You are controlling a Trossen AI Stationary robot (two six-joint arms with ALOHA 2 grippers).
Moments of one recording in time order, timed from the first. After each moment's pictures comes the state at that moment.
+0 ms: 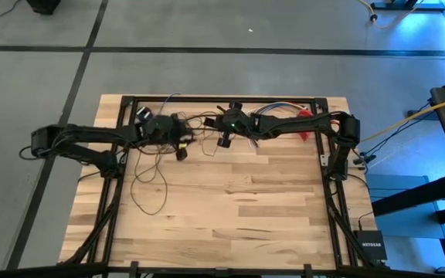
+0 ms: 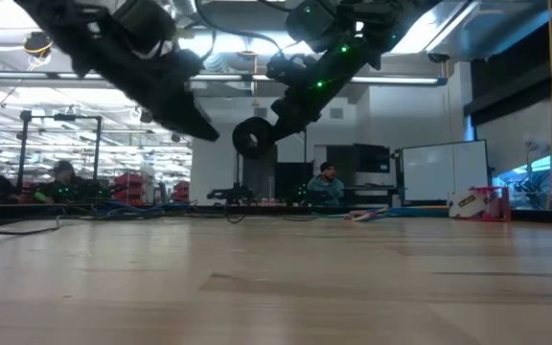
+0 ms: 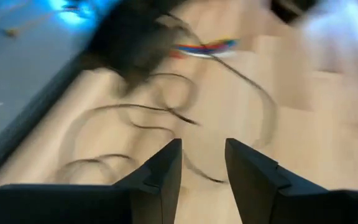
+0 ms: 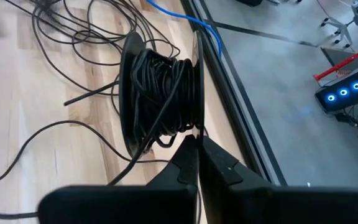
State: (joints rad) left arm 0.32 1.18 0.55 0.09 -0.04 0.08; right arm -0.23 1.84 1.27 -0.05 0.35 -0.29
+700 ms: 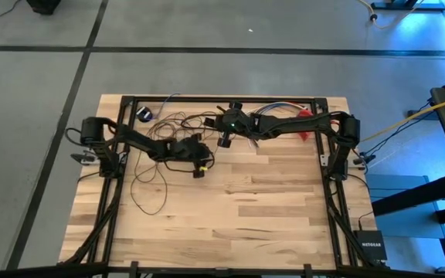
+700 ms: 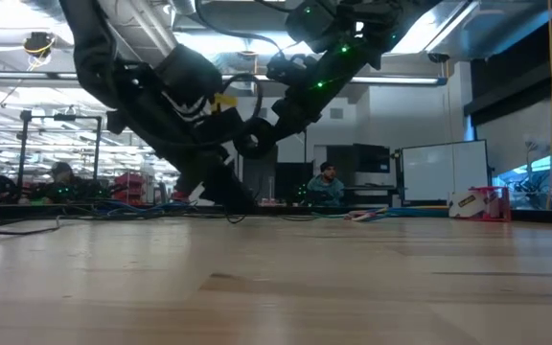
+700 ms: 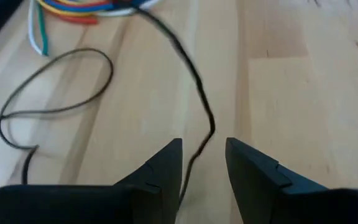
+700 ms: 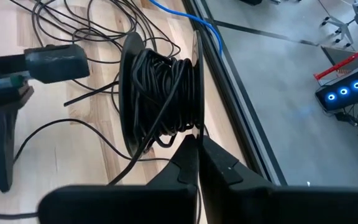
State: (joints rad) left arm 0.15 1.74 0.63 0.47 -0.13 0.17; right arm -0.23 1.84 1.27 -0.06 0.35 -0.30
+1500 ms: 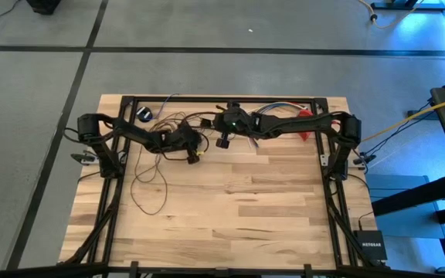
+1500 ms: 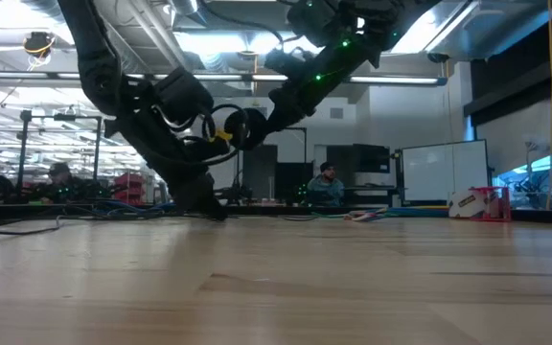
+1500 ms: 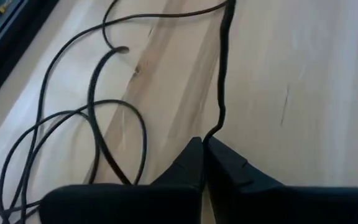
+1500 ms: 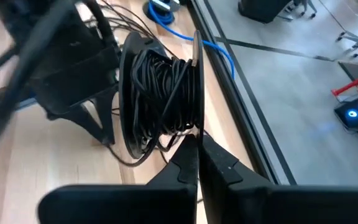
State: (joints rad) left arm 0.33 1.71 0.57 0.37 -0.26 0.17; right arm -0.23 1.82 1.27 -0.01 0.27 -0.29
